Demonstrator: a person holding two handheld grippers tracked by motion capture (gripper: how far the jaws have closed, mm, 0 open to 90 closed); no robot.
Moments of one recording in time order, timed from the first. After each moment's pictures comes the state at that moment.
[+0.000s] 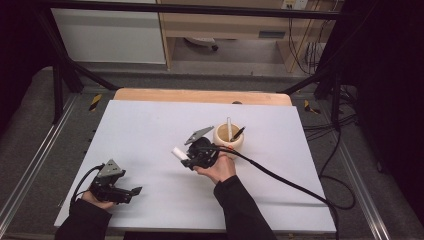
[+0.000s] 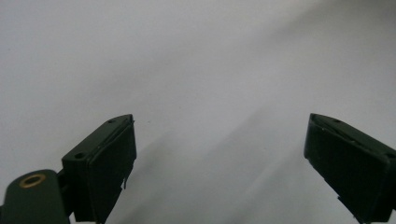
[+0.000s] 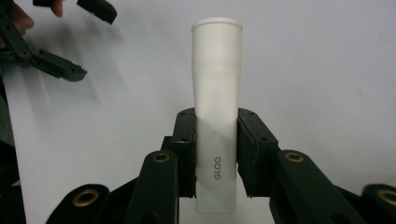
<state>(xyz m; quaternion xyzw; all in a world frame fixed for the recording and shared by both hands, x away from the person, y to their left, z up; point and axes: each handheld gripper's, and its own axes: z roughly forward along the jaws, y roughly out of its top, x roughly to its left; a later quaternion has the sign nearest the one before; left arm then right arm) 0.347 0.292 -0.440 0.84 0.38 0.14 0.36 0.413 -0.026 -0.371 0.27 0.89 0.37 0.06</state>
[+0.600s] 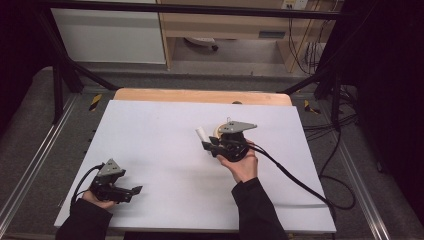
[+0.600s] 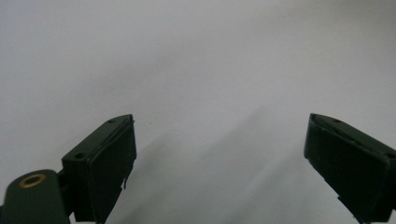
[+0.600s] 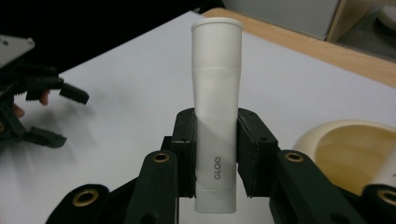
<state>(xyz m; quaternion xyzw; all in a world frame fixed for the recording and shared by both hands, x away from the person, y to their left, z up) 0.349 0.292 -0.440 0.84 0.39 0.14 0.36 0.410 -0.096 -0.343 0.34 0.79 0.49 0.14</state>
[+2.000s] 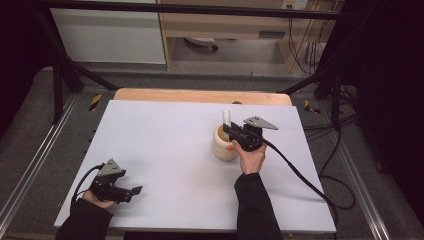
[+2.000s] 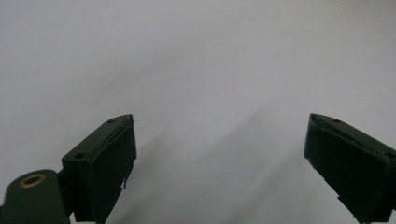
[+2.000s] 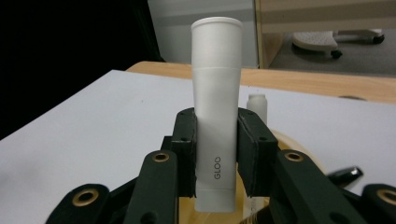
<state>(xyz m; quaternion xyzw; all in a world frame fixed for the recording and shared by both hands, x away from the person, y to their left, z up) 0.350 0.293 -0.442 0.84 0.39 0.13 0.36 0.455 -0.141 -0.392 0.45 0.67 0.55 0.20</state>
